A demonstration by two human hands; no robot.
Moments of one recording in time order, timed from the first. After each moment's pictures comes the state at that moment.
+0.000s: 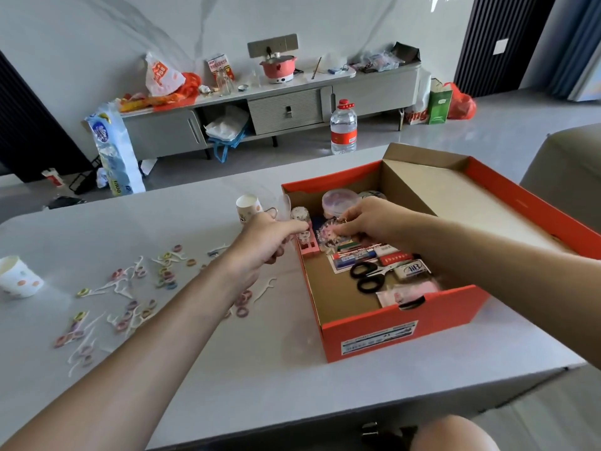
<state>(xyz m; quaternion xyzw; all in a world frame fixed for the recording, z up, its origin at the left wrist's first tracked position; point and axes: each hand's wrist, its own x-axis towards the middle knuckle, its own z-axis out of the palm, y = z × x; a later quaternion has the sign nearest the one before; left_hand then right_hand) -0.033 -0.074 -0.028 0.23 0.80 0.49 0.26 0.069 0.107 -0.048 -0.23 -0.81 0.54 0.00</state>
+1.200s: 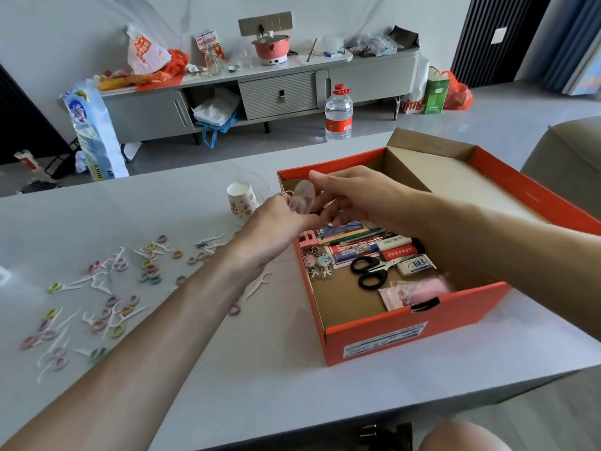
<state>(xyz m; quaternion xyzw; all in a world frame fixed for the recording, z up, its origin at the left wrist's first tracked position) -0.035 -0.062 -0.032 0.31 0.82 0.43 0.23 0.046 0.098 -0.032 -0.12 -0.78 0.61 0.03</state>
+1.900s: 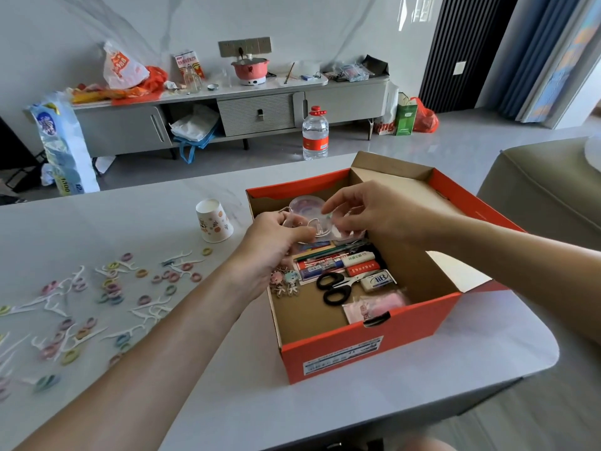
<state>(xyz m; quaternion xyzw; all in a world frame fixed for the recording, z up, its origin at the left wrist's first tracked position) -0.004 -0.024 -0.042 0.24 0.71 0.58 0.31 0.110 0.134 -0.011 -0.13 -0.89 0.42 0.08</state>
